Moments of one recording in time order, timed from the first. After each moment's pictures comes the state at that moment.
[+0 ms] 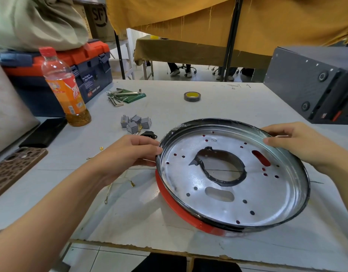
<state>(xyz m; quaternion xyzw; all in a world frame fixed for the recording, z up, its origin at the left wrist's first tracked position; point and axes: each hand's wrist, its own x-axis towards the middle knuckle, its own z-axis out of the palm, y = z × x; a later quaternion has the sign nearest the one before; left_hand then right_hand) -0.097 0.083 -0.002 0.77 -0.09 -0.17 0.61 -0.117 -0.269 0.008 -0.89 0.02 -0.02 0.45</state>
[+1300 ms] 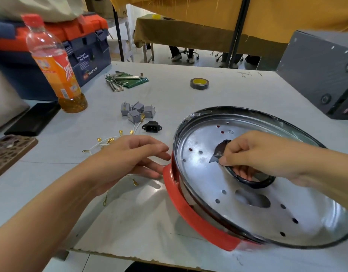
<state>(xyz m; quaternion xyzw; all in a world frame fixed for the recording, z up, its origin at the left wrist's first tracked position) -0.101 0.095 -0.011 0.73 -0.09 -0.23 0.63 -0.122 -0.156 0.023 -0.89 0.00 0.21 0.40</state>
